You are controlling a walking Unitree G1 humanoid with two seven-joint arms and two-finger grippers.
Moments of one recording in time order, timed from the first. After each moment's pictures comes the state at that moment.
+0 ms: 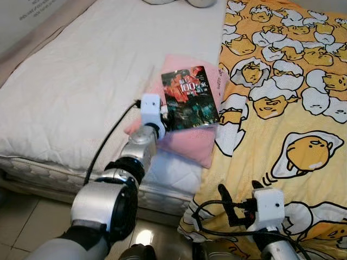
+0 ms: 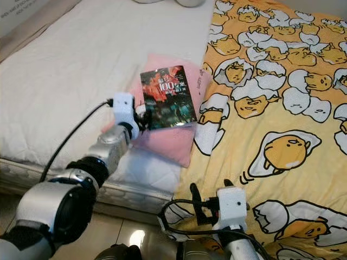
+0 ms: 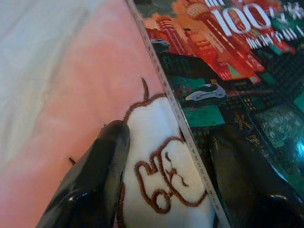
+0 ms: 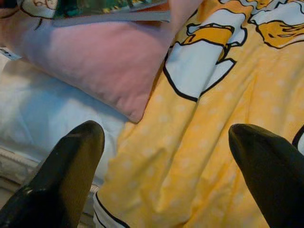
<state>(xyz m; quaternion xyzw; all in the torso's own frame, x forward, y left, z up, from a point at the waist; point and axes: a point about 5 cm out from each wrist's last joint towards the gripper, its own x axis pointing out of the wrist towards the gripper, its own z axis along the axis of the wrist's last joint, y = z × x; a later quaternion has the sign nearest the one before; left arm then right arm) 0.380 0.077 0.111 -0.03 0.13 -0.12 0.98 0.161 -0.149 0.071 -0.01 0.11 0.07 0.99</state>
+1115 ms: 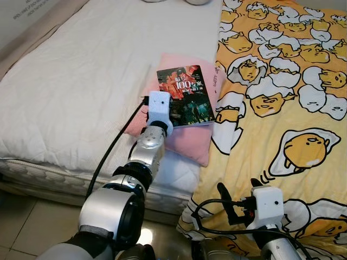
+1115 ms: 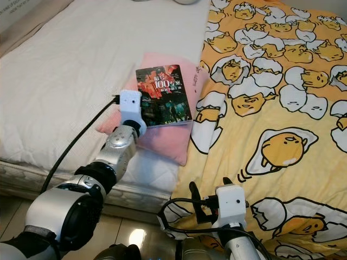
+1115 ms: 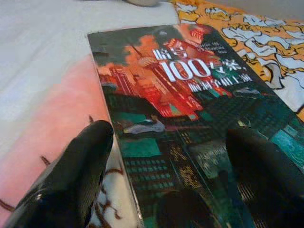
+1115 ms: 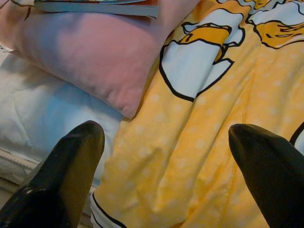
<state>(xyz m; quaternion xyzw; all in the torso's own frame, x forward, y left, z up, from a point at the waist) 0.377 0.062 0.126 -0.01 0.03 -0.11 0.99 0.164 -0.148 0.073 -0.02 0.11 0.08 0.99</state>
